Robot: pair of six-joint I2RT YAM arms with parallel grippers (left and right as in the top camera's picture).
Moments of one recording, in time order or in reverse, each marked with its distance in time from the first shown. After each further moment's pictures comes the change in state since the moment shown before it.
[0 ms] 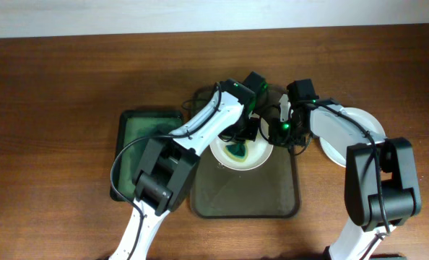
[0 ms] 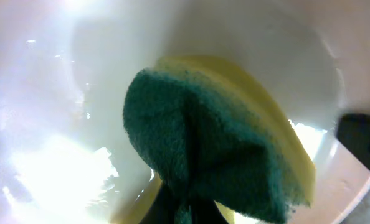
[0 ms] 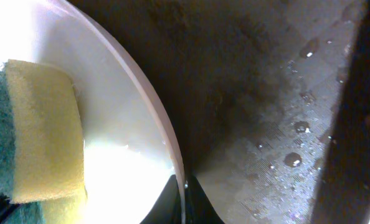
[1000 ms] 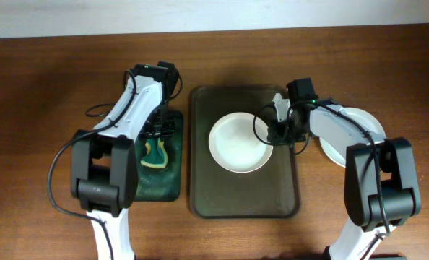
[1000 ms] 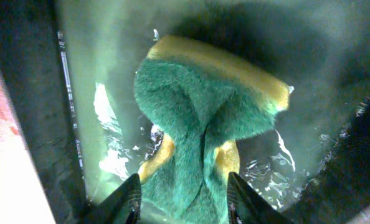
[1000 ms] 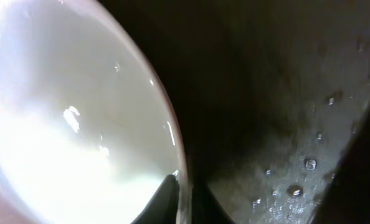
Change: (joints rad) left arm 0.410 -0.229 -0.266 -0.223 -0.304 -0.044; right arm 0.003 0.000 0.000 0.042 0.000 -0.206
